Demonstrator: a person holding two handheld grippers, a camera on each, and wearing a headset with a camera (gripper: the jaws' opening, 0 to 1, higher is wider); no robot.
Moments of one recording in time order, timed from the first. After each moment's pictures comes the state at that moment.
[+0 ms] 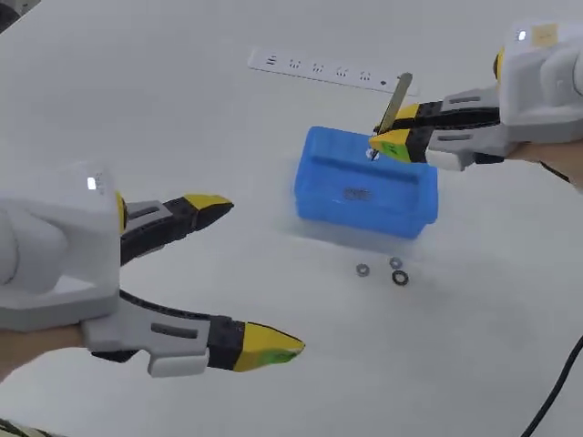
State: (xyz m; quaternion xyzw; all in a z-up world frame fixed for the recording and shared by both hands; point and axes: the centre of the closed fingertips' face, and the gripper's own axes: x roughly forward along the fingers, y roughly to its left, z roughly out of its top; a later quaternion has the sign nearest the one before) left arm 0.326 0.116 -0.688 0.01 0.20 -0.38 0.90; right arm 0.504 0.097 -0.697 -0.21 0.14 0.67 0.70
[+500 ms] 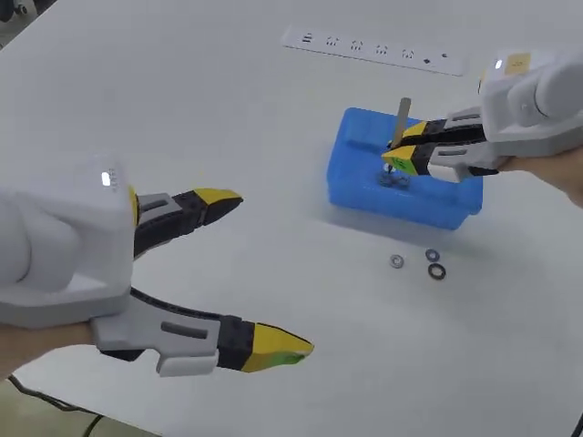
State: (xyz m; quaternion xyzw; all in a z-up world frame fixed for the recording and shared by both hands) left arm 0.318 0.131 -0.702 0.02 0.24 -0.35 0.91; right arm 0.512 0.104 -0.764 -0.23 0.18 0.66 0.69
